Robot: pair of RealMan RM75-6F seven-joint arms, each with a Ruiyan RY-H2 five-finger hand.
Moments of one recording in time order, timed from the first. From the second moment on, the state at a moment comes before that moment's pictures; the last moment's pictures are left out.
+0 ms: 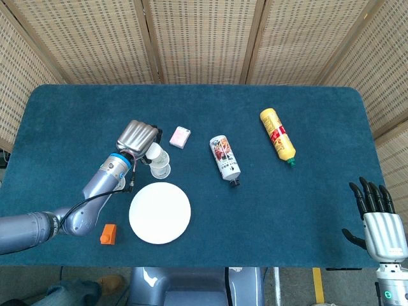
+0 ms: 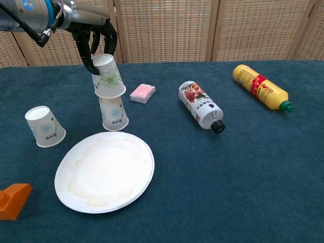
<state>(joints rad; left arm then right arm) -1.17 -1.24 -0.18 -1.63 0.52 0.82 0.71 0.04 -1.09 0.08 -1.76 -1.52 1.54 -0.20</state>
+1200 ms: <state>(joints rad) -1.08 -1.17 -0.08 -1.71 0.77 0.86 0.55 0.04 -1.08 0.07 -1.76 -1.52 1.54 -0.18</state>
